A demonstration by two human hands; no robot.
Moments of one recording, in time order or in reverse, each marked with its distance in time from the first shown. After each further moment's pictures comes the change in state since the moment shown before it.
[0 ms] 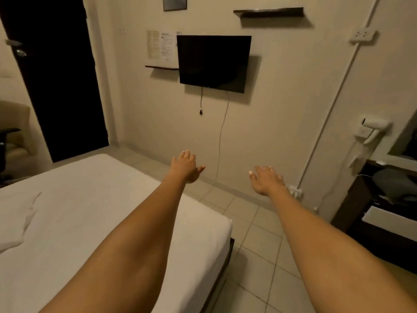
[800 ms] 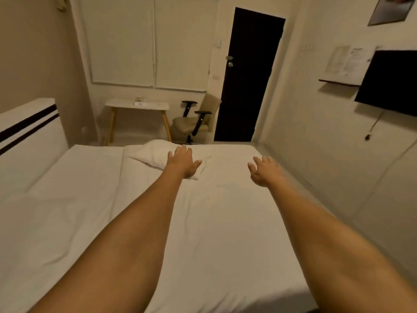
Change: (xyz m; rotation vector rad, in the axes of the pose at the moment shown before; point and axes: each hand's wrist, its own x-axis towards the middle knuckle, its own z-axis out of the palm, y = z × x) left_hand -0.453 -0.282 -0.046 0.006 0.064 -0.828; right_hand -0.261 -0.376 0.047 -0.055 -0.032 -0.816
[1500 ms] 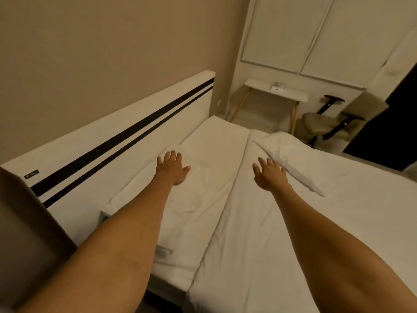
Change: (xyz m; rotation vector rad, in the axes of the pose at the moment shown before) left_hand -0.182 -0.459 0.039 -0.036 -0.124 -0.714; right_hand -0.014 -0.472 0.110 0.082 -0.144 -0.586
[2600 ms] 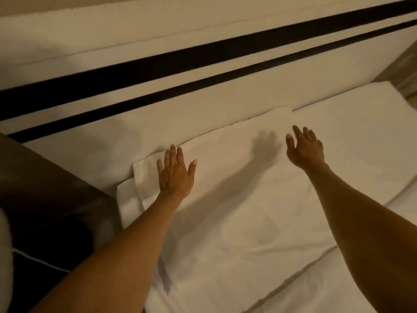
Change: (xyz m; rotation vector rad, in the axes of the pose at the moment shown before) left_hand 0.237 -0.177 0.269 -0.355 0.097 -0.832; right_hand 0.449 -0.236 0.326 -0.033 -0.167 -0.564
